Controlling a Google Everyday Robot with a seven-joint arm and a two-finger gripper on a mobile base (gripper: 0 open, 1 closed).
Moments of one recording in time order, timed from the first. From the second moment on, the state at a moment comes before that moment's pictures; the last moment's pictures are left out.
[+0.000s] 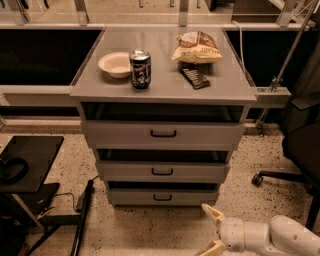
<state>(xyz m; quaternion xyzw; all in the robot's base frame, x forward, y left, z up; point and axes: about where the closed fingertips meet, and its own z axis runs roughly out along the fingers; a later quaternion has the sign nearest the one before) 0.410 -0.136 0.495 -0.43 0.70 0.38 0.43</state>
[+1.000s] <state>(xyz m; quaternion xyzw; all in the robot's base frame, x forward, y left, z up) 0.386 -0.110 0.483 -0.63 0.66 0.18 0.37</state>
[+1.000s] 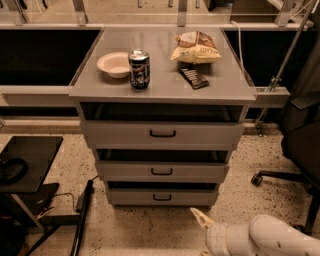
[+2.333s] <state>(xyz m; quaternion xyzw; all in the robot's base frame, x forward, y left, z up) 0.487 -0.243 0.425 -0.59 0.71 0.07 0.37</state>
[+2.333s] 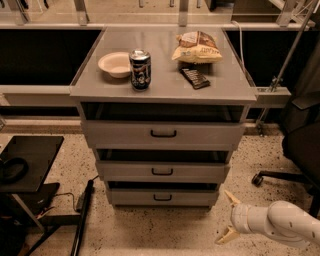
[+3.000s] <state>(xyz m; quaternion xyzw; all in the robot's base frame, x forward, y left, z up) 0.478 -0.240 0.389 -0.59 0.72 0.09 0.36</state>
